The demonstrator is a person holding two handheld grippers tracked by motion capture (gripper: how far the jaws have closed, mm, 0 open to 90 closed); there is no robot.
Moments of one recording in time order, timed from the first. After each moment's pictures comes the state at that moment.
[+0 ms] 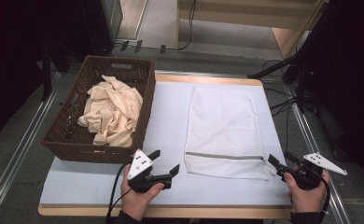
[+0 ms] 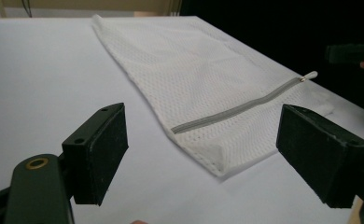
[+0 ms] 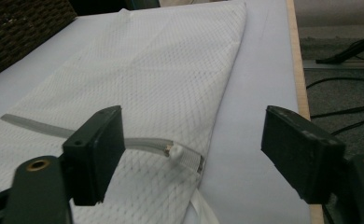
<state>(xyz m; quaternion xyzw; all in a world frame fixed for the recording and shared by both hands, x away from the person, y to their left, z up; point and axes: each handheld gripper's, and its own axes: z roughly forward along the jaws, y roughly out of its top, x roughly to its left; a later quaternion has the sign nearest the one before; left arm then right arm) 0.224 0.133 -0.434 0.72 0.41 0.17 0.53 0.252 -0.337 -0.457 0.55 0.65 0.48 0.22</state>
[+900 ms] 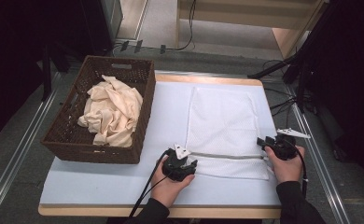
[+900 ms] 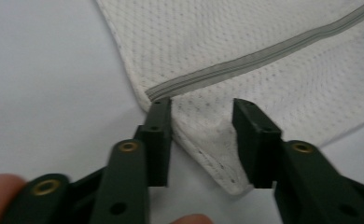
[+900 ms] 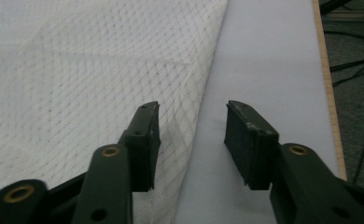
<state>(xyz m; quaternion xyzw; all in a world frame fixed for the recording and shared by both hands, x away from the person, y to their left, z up) 0.272 0.048 -0.474 0.79 0.47 0.15 0.36 0.350 -0.315 -0.488 0.60 0.69 0.37 0.19</state>
